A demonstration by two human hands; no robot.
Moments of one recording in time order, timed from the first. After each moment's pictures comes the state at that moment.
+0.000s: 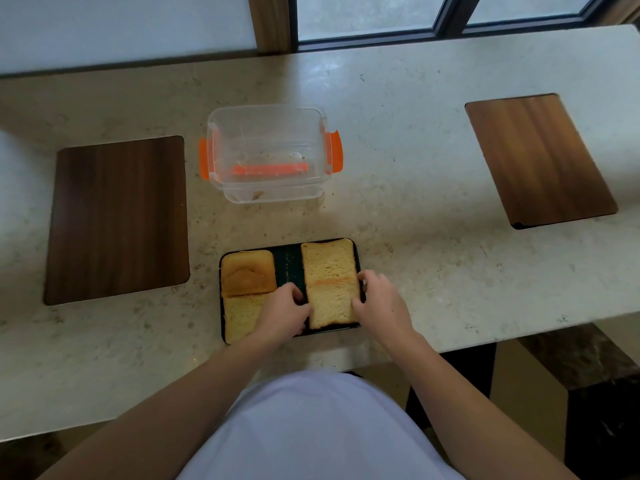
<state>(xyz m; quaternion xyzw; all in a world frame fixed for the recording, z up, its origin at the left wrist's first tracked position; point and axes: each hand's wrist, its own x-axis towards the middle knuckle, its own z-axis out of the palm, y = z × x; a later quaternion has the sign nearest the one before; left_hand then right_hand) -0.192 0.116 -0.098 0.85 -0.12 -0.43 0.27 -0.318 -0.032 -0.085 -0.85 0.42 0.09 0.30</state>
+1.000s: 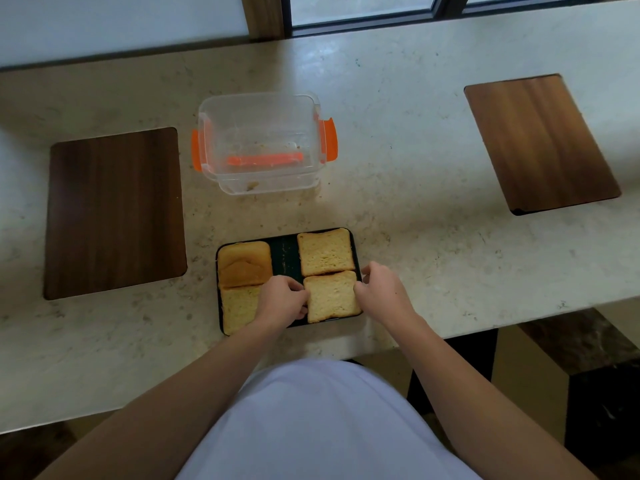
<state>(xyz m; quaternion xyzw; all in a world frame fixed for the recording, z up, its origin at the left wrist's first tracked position) -0.194 0.107 -0.096 0.85 -0.07 -0.42 0.30 -0.317 -0.045 -0.086 -0.81 0.45 0.14 0.34</state>
